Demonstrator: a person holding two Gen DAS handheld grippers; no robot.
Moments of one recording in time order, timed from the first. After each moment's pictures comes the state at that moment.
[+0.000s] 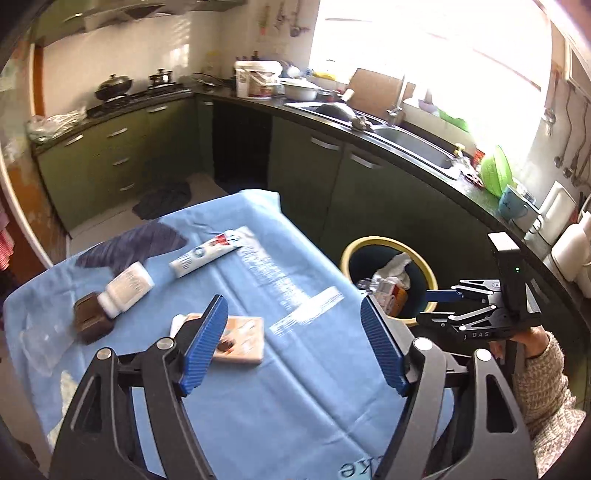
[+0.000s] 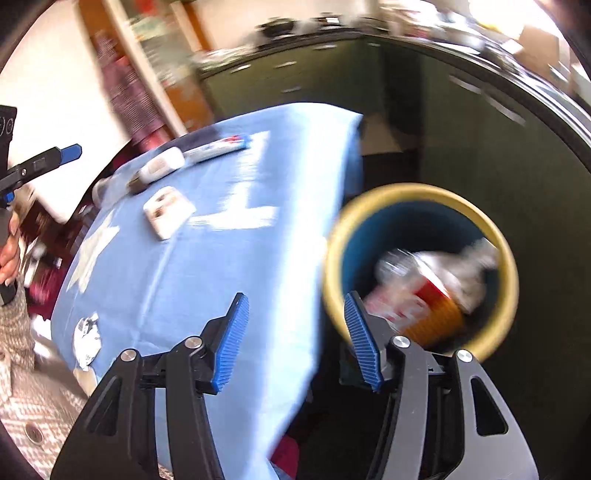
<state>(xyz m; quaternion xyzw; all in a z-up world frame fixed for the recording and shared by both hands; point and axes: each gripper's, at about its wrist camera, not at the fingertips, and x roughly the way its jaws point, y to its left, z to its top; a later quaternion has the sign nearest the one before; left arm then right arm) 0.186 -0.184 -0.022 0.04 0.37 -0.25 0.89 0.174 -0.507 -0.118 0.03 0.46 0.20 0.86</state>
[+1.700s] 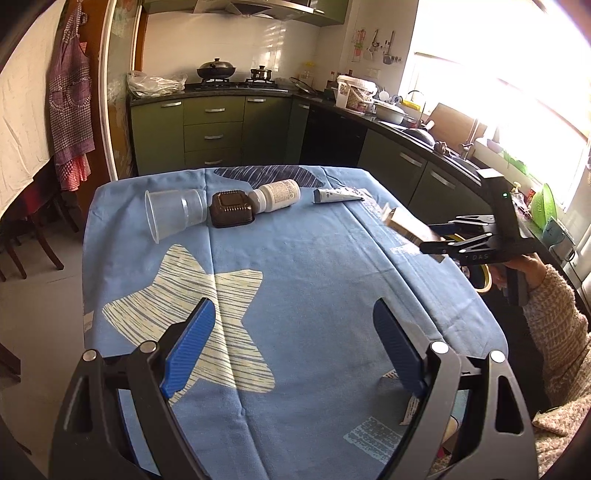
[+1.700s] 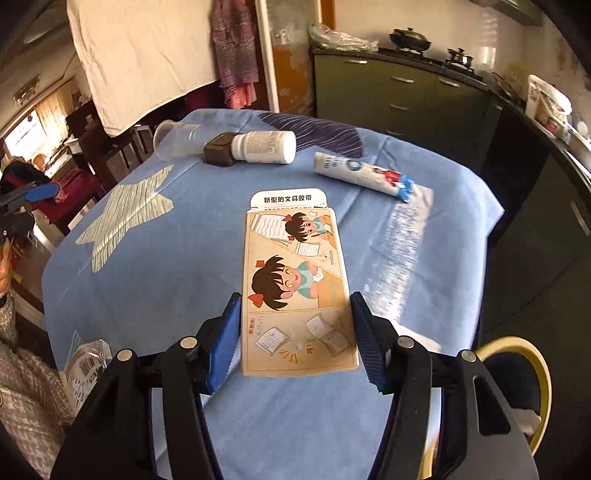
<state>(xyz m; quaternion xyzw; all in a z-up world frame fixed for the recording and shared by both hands) 0.083 -0.012 -0.071 -0.03 0.36 -0.13 0.92 0.229 -0.356 -0.108 -0.12 0.42 0.31 0.84</state>
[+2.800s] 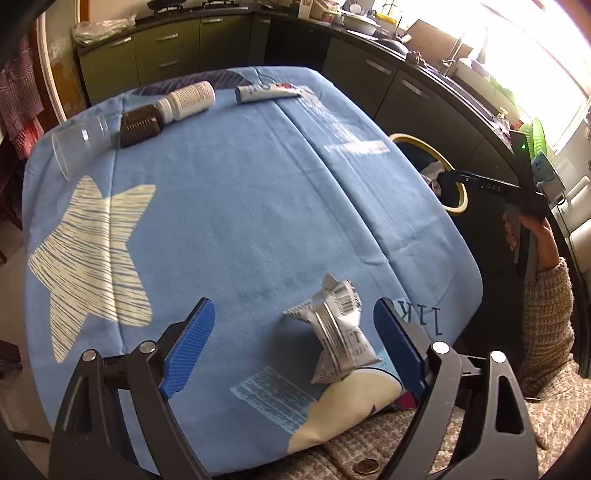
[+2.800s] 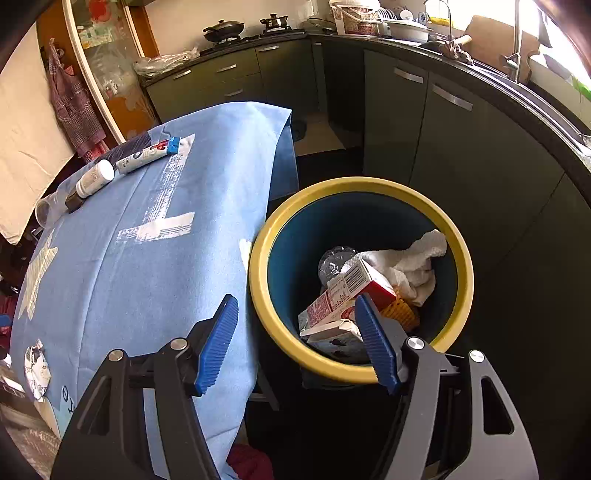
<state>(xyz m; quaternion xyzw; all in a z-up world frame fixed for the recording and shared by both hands) 0.081 -0.117 -0.117 0.01 0.53 -0.19 0.83 0.173 -0.544 -0.137 0.04 0.46 0.06 0.88</state>
